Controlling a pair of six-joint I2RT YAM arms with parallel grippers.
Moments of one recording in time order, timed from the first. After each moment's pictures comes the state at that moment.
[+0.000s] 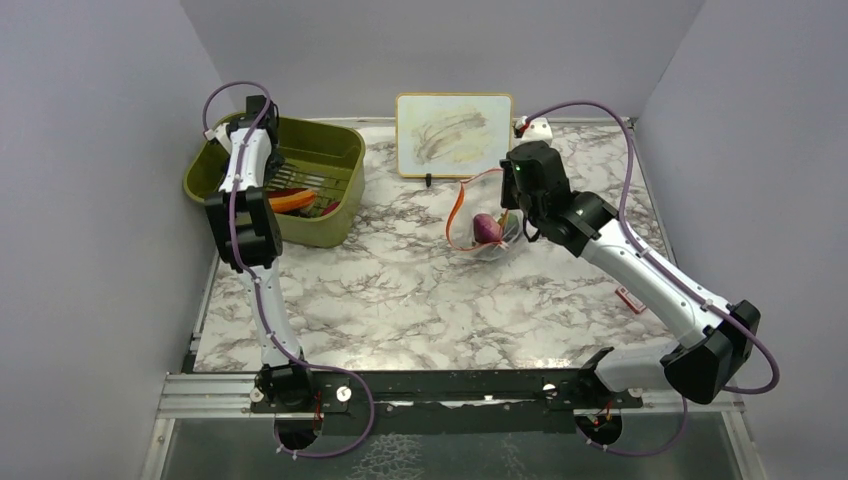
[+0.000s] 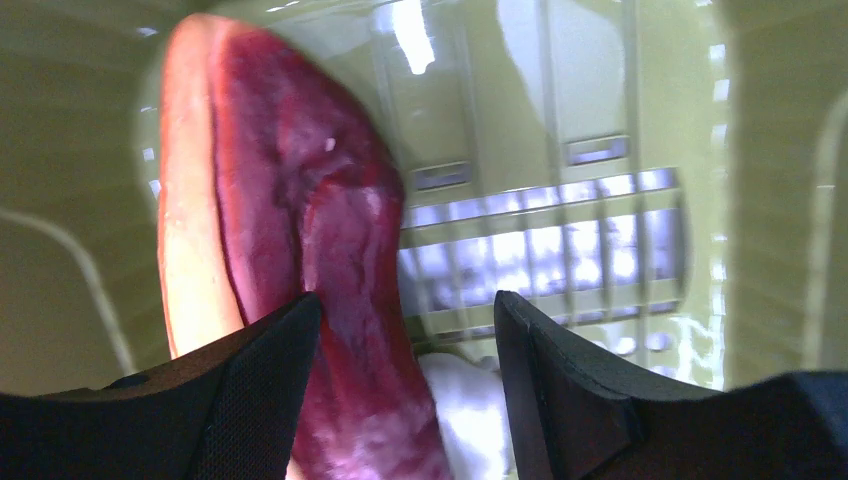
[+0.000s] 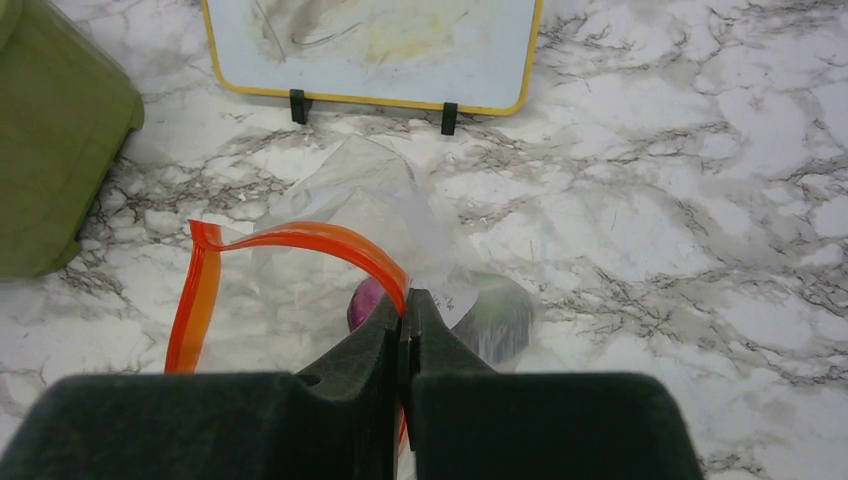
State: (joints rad) left arm 0.17 2.27 2.08 -1.05 -0.49 -0.94; right arm 0.67 1.32 1.30 -0.50 0.48 0.29
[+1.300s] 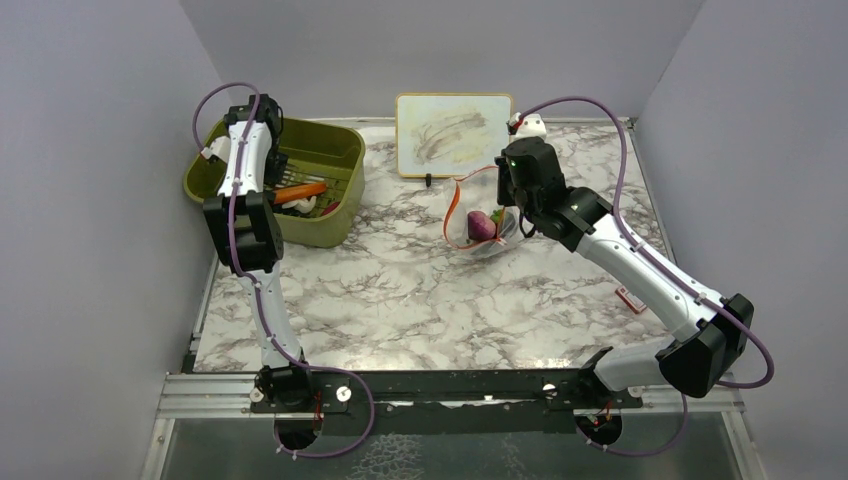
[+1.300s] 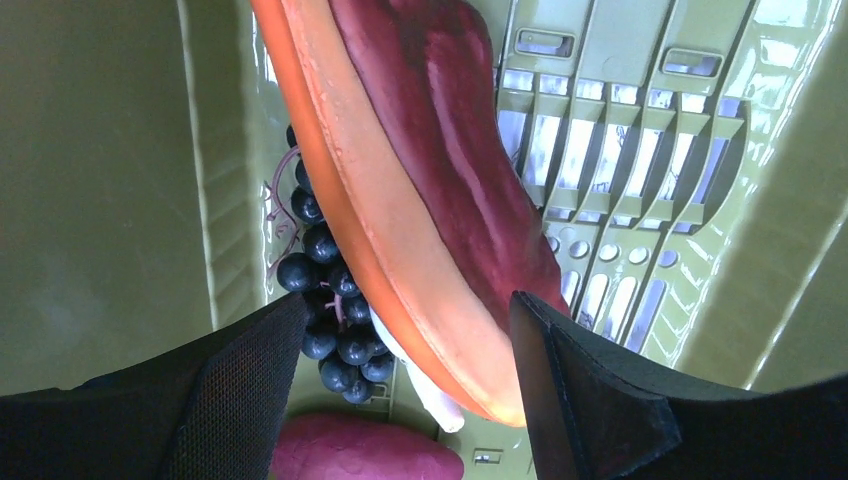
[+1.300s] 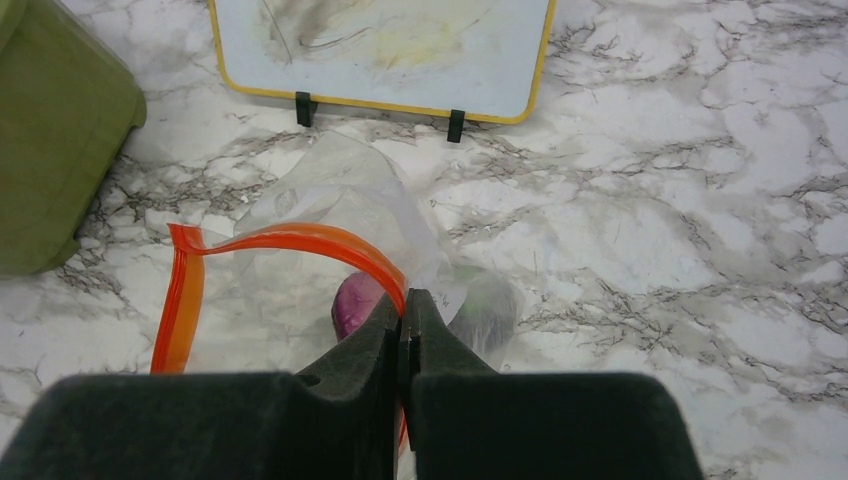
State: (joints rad) left arm 0.15 2.23 2.16 -1.36 -0.40 -1.31; right arm 0.67 1.36 1.34 -0.50 0.46 0.27
